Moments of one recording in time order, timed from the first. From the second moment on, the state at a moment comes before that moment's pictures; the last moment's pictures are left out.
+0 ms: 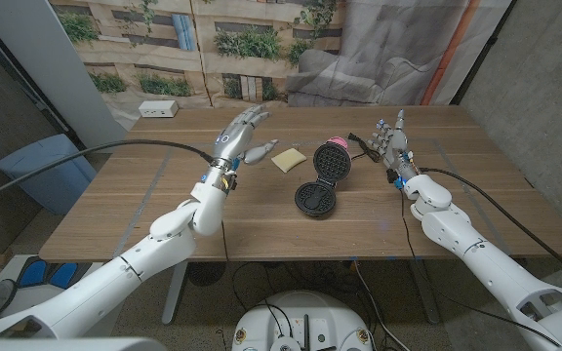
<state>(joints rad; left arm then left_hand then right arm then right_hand) 0.96 0.71 0.53 -1.82 0.57 0.08 0.60 0.77 0.02 0.49 -0.14 0.20 0.36 -0.02 0.20 0.18 0.17 -0.08 0.18 0.17 0.14 -0.04 0.17 0.17 0.19 -0.04 0.18 0.17 -0.84 -0.51 -0.37 -1.30 0.65 0.29 0.03 -0.03 0.06 -0.28 0.19 0.33 -0.15 -0.09 0.22 0.32 -0.13 -0.13 0.22 0.40 -0.11 -0.03 0.25 0.55 0.05 0.09 0.25 0.20</state>
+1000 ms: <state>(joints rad) 0.94 0.63 0.40 -1.64 -0.06 -0.07 0.38 0.72 0.05 0.47 -0.12 0.19 0.34 -0.01 0.19 0.18 0.16 -0.07 0.18 0.17 0.13 -0.03 0.17 0.17 0.18 -0.04 0.18 0.17 -0.84 -0.51 -0.37 -1.30 0.65 0.29 0.03 -0.03 0.06 -0.28 0.19 0.33 -0.15 -0.09 0.22 0.32 -0.13 -0.13 0.22 0.40 -0.11 -0.03 0.25 0.55 0.05 0.09 0.25 0.20</state>
